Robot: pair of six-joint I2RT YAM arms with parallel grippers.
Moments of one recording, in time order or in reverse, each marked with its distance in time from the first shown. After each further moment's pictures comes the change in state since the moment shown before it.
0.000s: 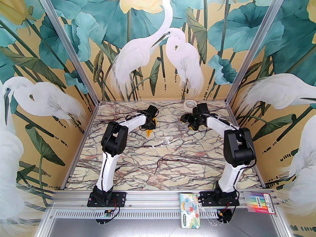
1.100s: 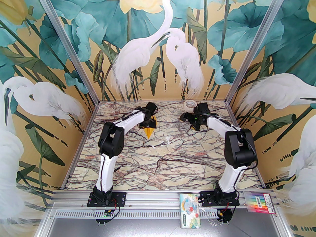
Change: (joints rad) left arm 0.000 -0.125 0.056 -0.163 0.006 -0.036; right arm 0.000 -0.057 0.000 -0.039 0.071 -0.020
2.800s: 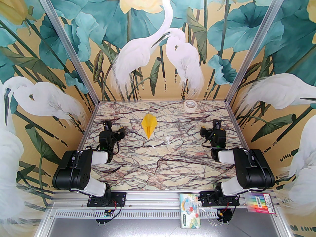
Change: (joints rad) left arm 0.492 -0.609 -1.430 1.730 0.065 0.290; right arm -0.164 -0.280 -0.911 1.266 0.508 -0.563
